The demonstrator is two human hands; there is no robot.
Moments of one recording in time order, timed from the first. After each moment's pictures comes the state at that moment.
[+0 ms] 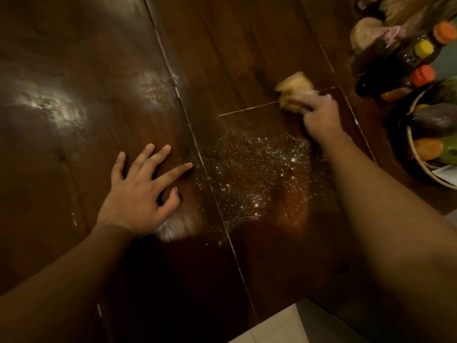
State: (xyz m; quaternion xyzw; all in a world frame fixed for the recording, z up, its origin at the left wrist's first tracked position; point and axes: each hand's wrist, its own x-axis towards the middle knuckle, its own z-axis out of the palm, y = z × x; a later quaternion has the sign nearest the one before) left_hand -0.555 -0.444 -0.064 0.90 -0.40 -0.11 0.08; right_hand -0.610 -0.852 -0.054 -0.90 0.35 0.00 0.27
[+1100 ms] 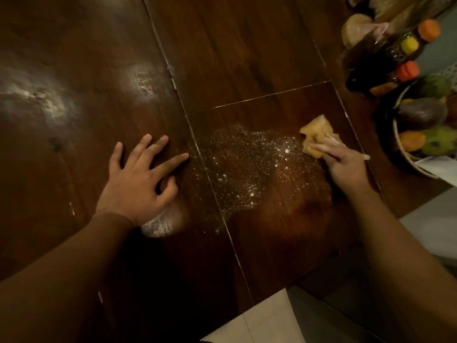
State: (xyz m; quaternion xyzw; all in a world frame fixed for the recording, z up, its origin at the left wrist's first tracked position) left_hand -0.555 -0.442 -0.064 0.90 -0.40 -0.12 0.10; right_hand -0.753 -0.838 -0.055 -0.90 0.34 -0.02 0.27
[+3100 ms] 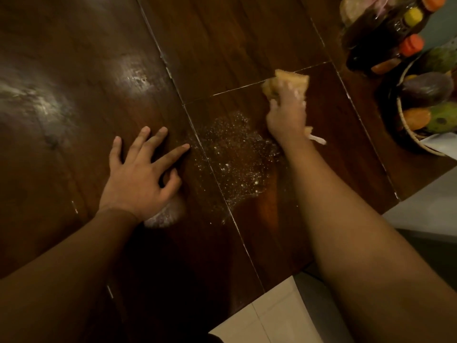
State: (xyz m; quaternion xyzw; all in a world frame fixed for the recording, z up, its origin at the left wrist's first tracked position) left_hand -0.555 -0.441 -0.065 0.90 -0.40 -0.12 0.11; right_hand -0.614 -0.755 -0.061 -0.86 0.43 -0.06 0.24
